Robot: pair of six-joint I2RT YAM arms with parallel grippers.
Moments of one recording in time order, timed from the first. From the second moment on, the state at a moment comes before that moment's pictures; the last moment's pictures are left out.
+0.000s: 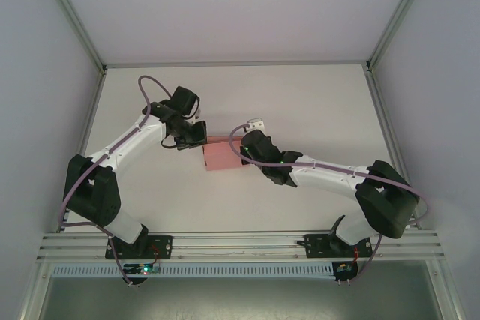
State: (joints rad) left arm -0.38 1.56 1.24 -0.87 0.33 -0.61; right arm 0.88 1.49 0.82 -0.04 0.39 0.45
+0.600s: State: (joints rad) left arm -0.47 1.41 1.00 -0.61 0.16 -0.50; right arm 0.89 1.47 0.74 0.08 0.39 0.42
